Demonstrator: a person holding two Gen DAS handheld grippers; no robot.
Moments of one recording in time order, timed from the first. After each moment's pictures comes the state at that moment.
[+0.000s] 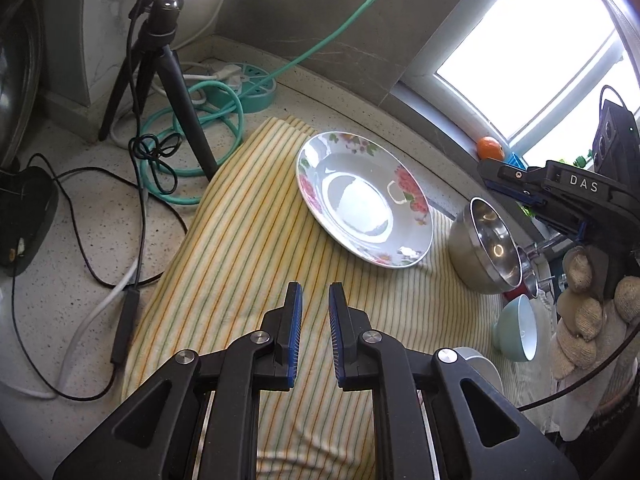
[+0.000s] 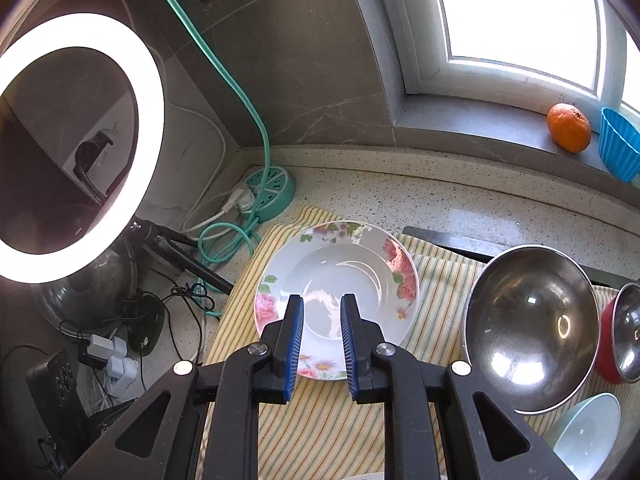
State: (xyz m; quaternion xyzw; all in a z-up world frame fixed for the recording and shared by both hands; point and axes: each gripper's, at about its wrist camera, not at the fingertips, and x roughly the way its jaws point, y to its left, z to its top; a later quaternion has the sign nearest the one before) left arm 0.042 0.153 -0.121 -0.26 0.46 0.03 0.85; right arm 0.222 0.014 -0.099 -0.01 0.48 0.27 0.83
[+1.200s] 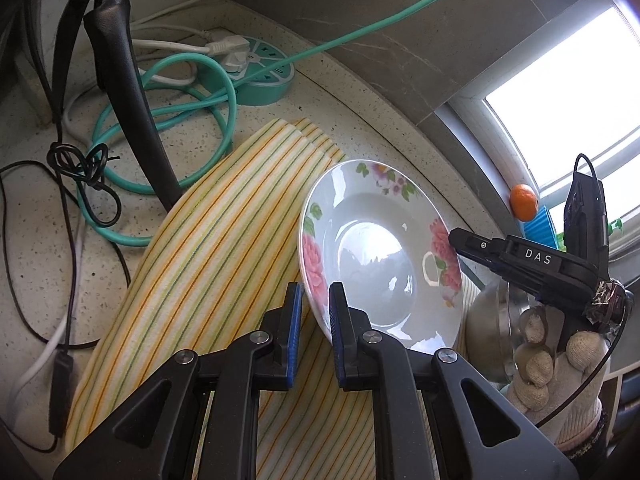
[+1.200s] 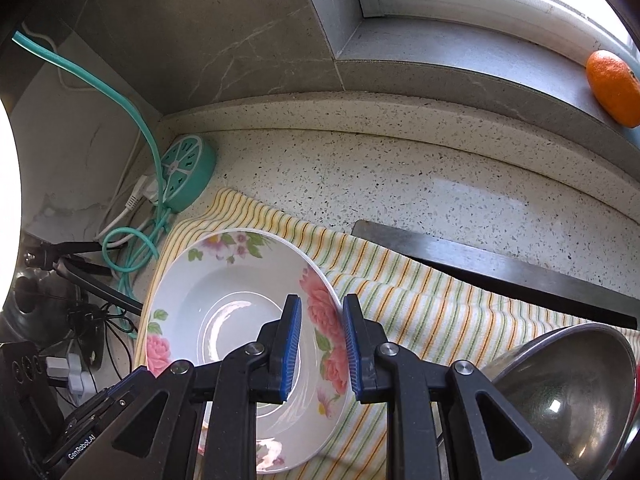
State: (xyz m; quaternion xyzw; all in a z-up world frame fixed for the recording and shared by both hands) left arm 0.127 0.177 -0.167 -0.33 0.46 0.06 0.82; right arm 0.325 0.018 -0.184 -0.02 0.57 0.25 0.78
